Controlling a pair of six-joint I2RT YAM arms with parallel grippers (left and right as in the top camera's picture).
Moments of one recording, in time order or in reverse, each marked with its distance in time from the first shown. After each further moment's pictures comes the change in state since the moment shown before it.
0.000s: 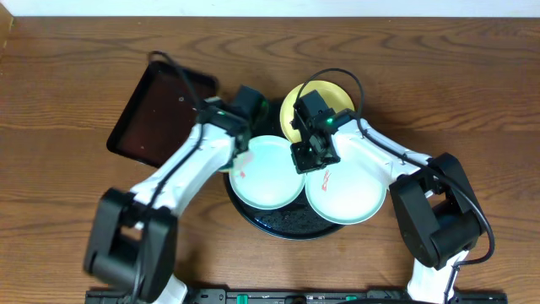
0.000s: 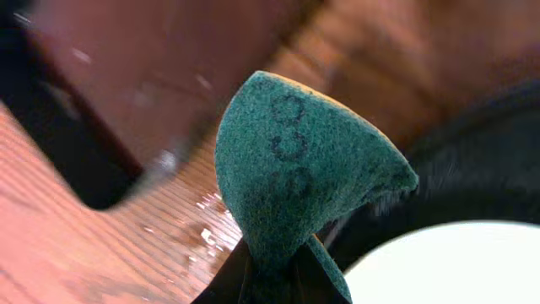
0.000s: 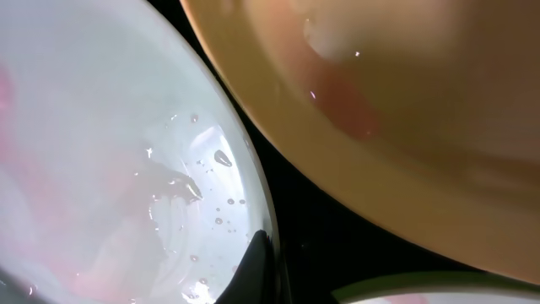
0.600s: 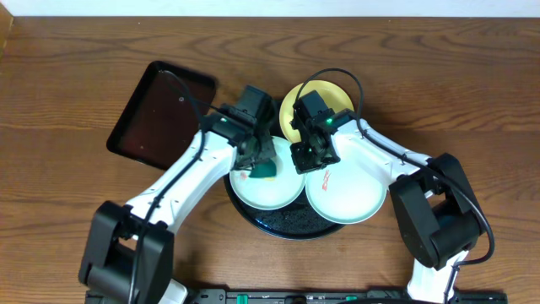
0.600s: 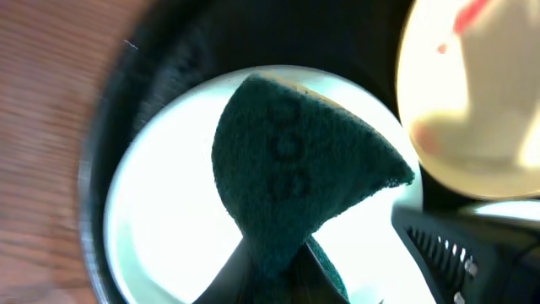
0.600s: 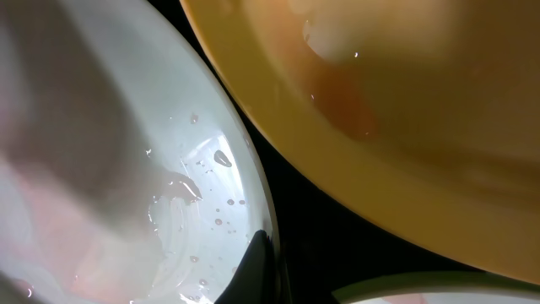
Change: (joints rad) left arm -0.057 -0.034 -0.019 0.092 0.495 0.000; right arm 0.000 0.000 0.000 0.002 0.006 -0.003
